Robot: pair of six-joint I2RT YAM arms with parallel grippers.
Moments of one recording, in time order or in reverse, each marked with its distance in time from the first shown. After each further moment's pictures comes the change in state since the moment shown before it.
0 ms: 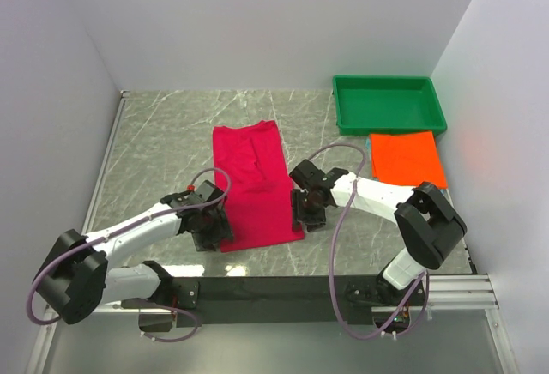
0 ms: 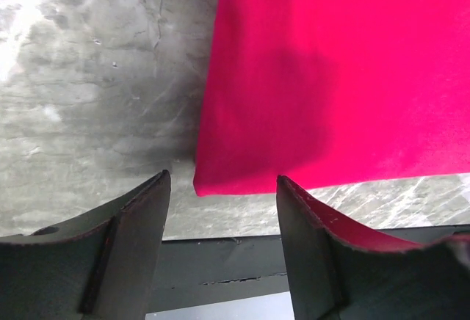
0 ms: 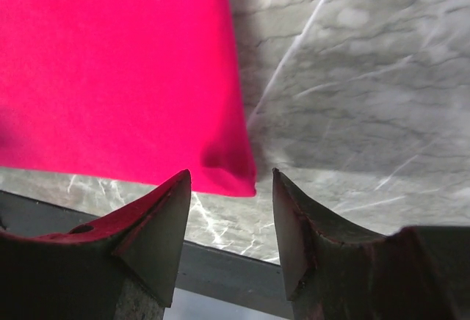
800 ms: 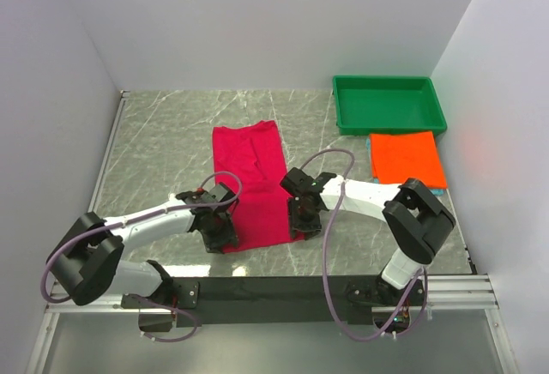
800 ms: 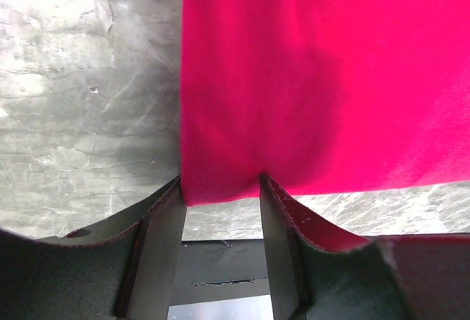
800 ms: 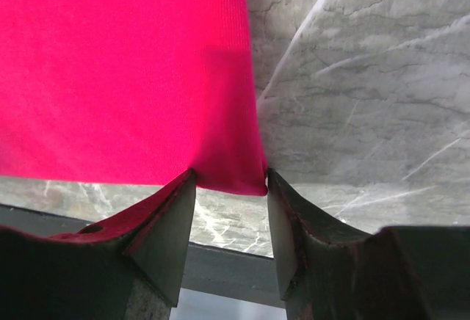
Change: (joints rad) left arm -0.087 0.127 0.033 0.020 -0.005 -0.065; right arm 0.075 0.058 0.009 -0.027 0.015 0.063
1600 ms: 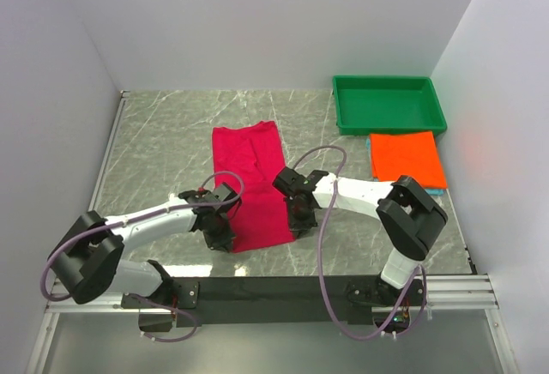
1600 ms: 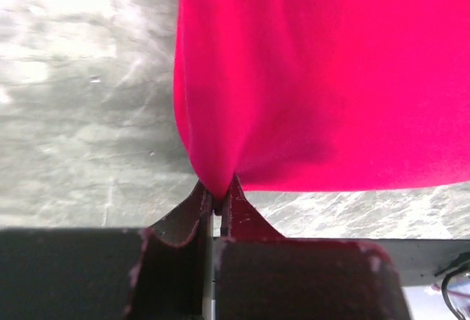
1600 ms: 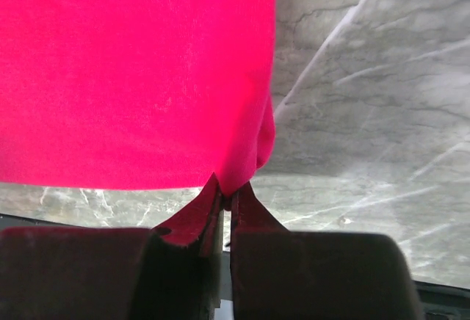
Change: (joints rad) left arm -0.021 0.018 0.027 -0.027 -0.018 -0.023; right arm 0.035 0.059 0.080 -0.059 0.049 -0.013
